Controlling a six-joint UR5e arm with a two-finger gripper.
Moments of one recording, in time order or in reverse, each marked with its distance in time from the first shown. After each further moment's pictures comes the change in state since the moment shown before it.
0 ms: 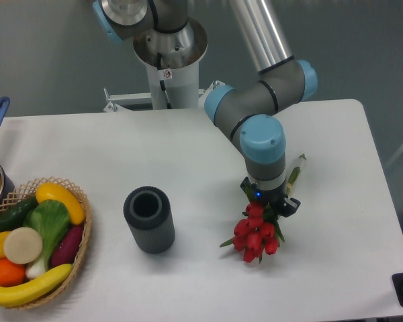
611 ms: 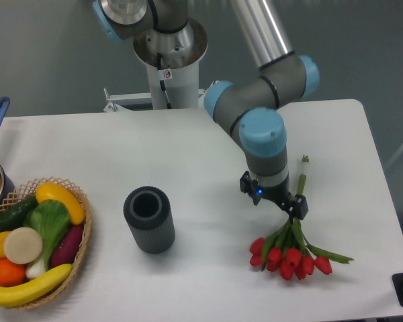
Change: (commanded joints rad) arm 0.014 0.175 0.025 -0.003 -0.067 0.002
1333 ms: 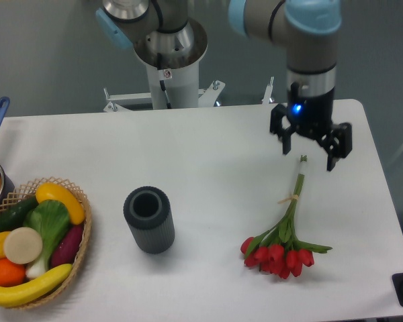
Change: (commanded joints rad) arm 0.242 0.192 0.048 -0.265 -0.195 0.433
